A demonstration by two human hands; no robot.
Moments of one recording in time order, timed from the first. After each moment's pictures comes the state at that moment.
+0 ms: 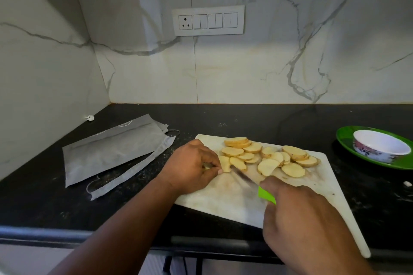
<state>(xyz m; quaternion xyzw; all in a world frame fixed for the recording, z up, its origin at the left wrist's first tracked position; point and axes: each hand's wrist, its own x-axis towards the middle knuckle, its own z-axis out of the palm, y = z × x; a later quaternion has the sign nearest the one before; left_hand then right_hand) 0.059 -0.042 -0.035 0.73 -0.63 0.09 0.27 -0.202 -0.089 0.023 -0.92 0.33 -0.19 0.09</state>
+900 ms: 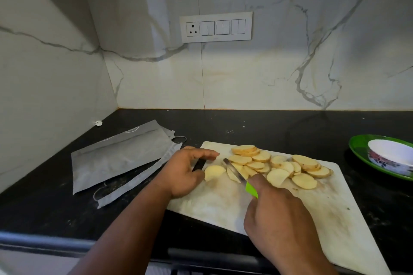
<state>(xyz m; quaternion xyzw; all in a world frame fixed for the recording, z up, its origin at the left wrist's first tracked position) 0.079 -0.023 -0.026 0.78 -0.50 -0.10 0.37 -0.151 -0.095 -0.003 -0.90 0.35 -0.23 0.10</state>
